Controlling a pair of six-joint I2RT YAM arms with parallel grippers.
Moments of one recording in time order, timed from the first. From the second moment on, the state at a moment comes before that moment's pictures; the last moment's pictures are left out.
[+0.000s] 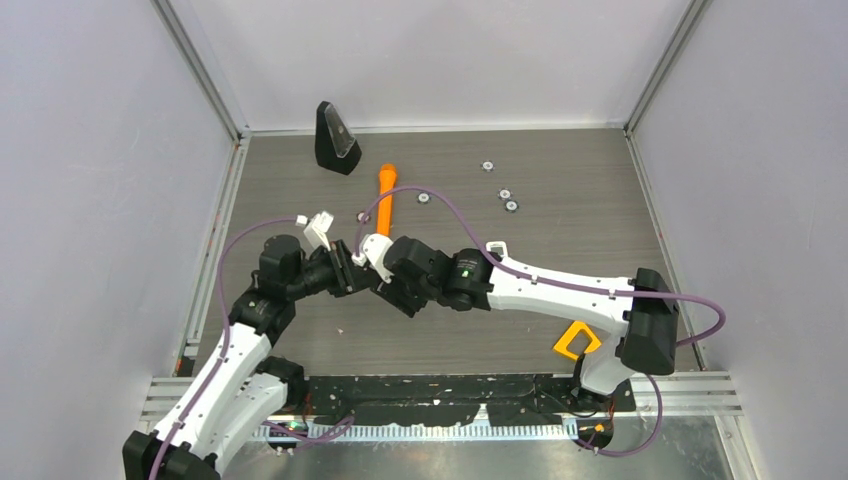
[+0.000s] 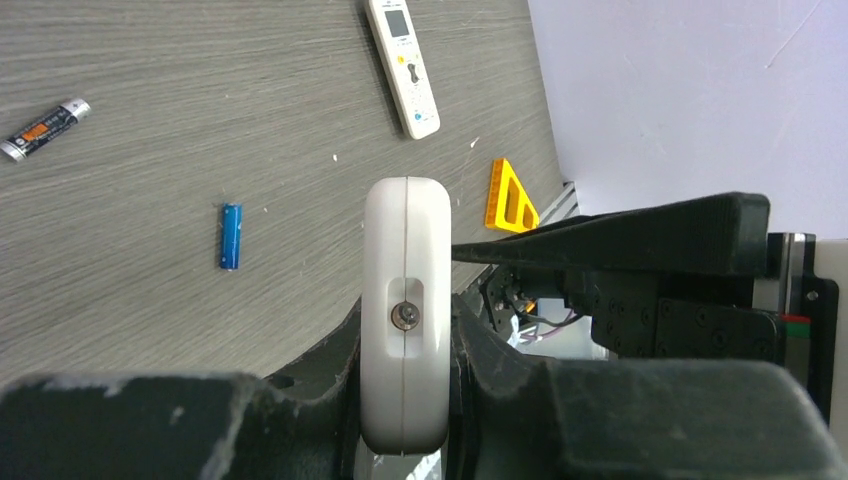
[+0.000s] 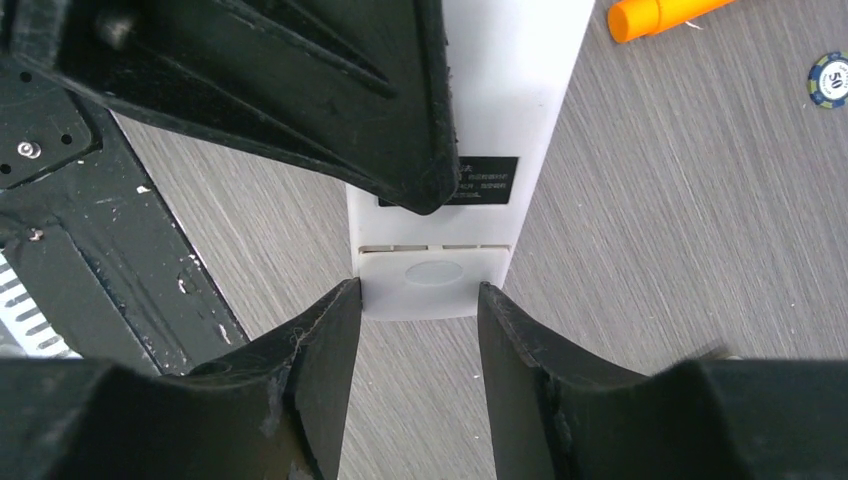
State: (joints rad) left arm -0.32 0.73 0.54 -0.22 0.62 -0.75; right arm 1.20 1.57 1.33 -0.56 0.17 0.00
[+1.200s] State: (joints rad) left arm -0.27 0.76 0.52 -0.22 0.70 -0.95; right arm 1.19 1.62 1.43 -0.69 0.07 0.00
